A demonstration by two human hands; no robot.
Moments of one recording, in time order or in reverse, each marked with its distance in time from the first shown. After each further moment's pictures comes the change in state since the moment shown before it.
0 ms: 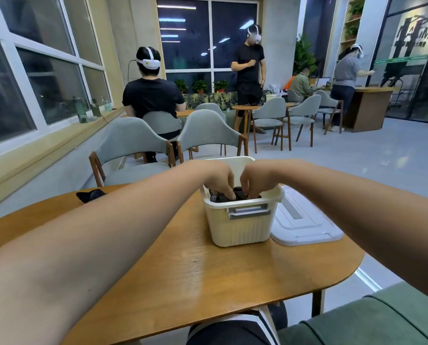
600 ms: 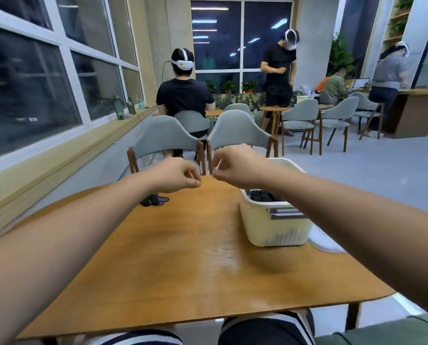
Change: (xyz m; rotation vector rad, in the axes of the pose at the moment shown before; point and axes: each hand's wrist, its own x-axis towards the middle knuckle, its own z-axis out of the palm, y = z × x) left_hand -0.141 -0.147 0.012 -0.223 0.354 -0.122; right_hand -0.019 -0.143 -0.045 0.371 0.550 -0.236
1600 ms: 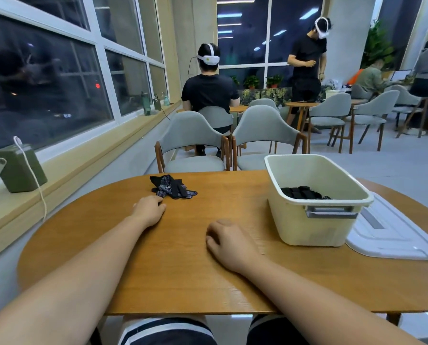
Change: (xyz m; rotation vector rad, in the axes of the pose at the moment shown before) left_hand -0.039 -0.213 0.103 0.156 0.128 -0.556; right_hand -0.058 -0.053 0.212 0.214 -0.048 0.053
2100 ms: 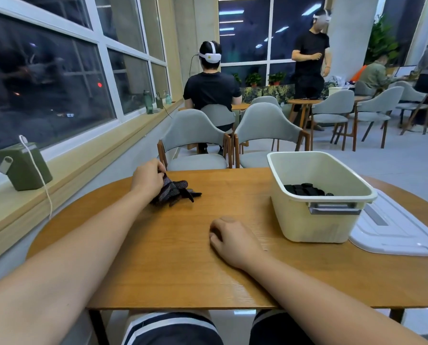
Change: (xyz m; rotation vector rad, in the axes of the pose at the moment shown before) left_hand 0.004 0.030 -0.074 -0.241 0.421 0.037; right_hand 0.000 -0.001 -0.001 -0.016 0.008 -0.016
